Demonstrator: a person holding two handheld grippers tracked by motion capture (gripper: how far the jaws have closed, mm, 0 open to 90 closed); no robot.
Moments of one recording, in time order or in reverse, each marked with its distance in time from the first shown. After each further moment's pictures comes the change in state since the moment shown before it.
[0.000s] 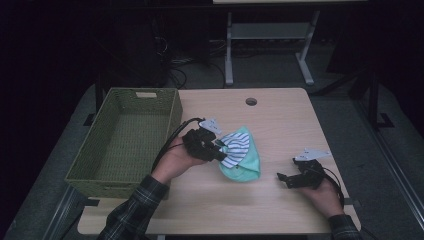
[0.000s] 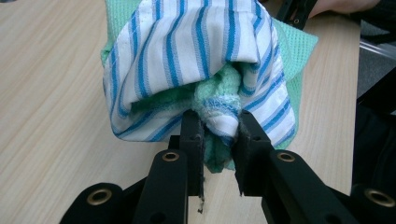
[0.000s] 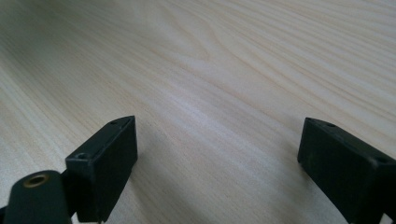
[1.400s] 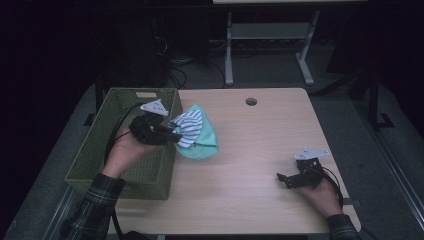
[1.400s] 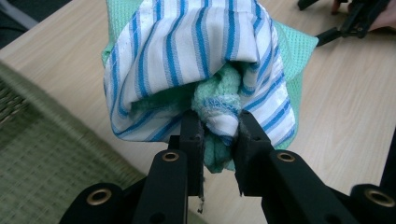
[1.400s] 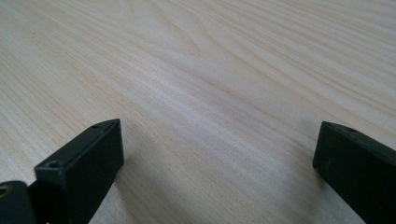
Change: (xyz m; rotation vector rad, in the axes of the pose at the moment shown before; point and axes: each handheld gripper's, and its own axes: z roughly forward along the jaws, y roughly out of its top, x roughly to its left) left arm 0.037 -0.051 -0.108 -0.054 0.209 -0.142; right arm -0.001 0.001 0.003 0.024 -0.027 0.017
